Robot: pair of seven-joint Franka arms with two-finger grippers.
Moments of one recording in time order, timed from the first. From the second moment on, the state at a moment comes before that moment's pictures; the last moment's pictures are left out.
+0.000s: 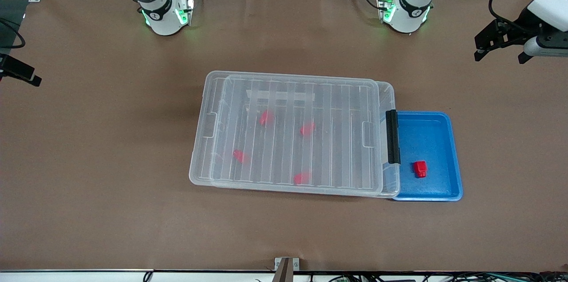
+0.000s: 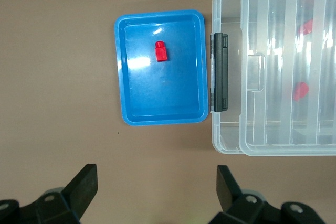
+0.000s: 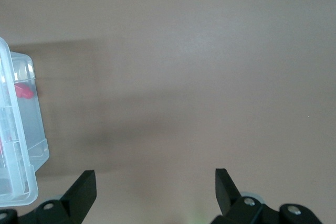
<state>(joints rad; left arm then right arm) 0.02 -0.10 -0.15 -1.58 0.00 1.53 -0.02 -0.07 0.05 -0.07 -1.45 0.01 1.46 0.00</state>
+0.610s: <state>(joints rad) 0.04 0.02 -0.14 -1.63 0.01 1.66 0.00 -0.02 0.05 -0.02 -1.45 0.03 1.47 0.00</state>
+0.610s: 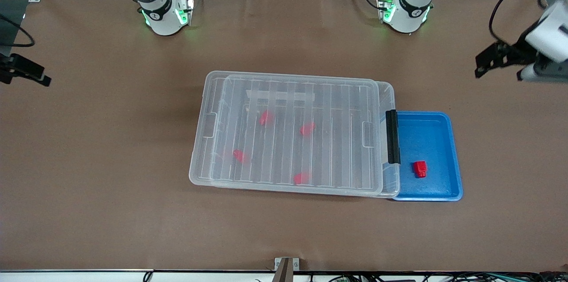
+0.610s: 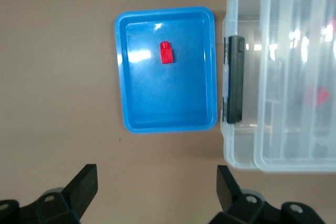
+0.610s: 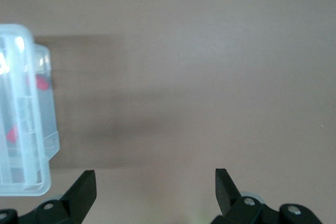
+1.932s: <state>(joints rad) 0.07 0.62 -0.15 -1.83 0.01 2.57 -0.08 0.16 0.39 0.25 -1.75 -0.06 2.08 0.32</state>
